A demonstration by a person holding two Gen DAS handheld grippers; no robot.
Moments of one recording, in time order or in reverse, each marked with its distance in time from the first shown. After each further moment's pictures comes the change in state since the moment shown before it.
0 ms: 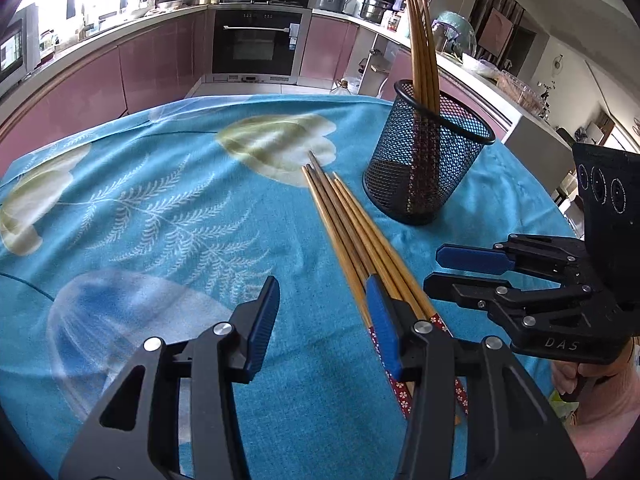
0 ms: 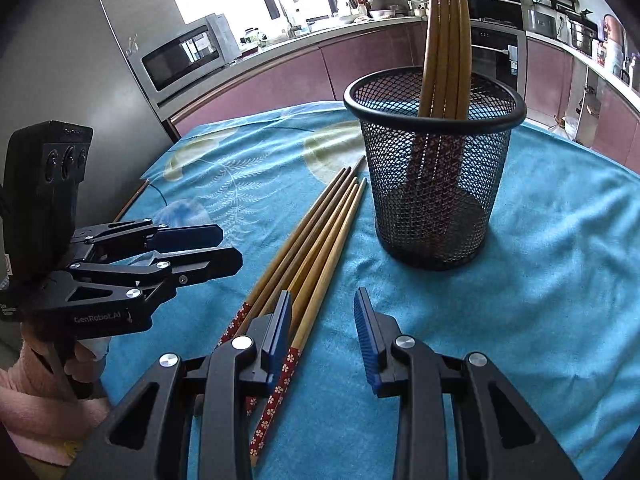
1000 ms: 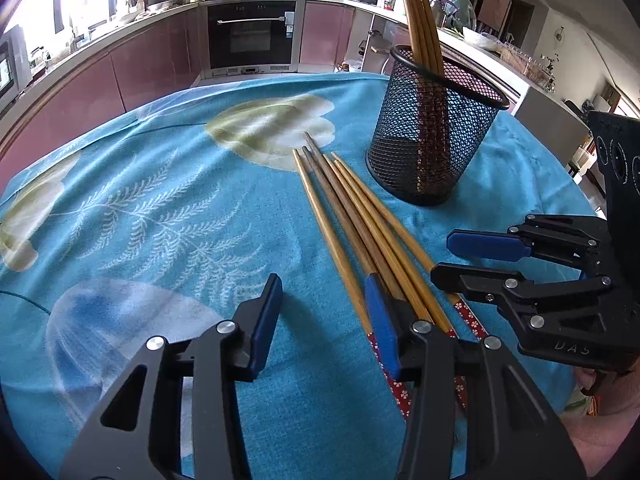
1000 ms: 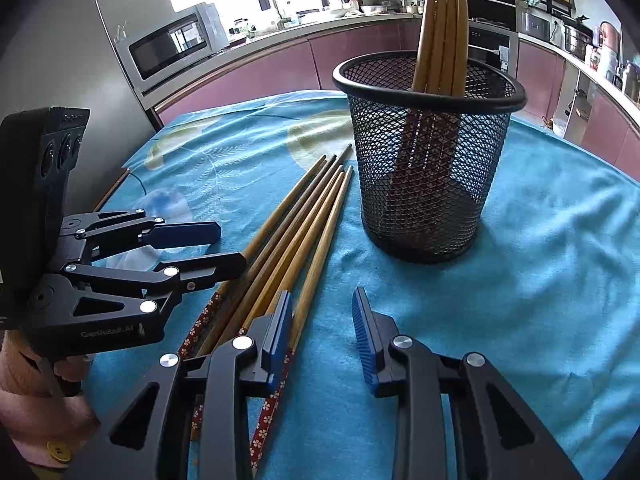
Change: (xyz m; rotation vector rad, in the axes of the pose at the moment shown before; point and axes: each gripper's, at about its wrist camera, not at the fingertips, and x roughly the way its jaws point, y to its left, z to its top) left arm 0.024 -0.009 0.001 0.068 0.052 0.057; right arm 0.011 0.001 -0.002 -0.014 0.022 -0.072
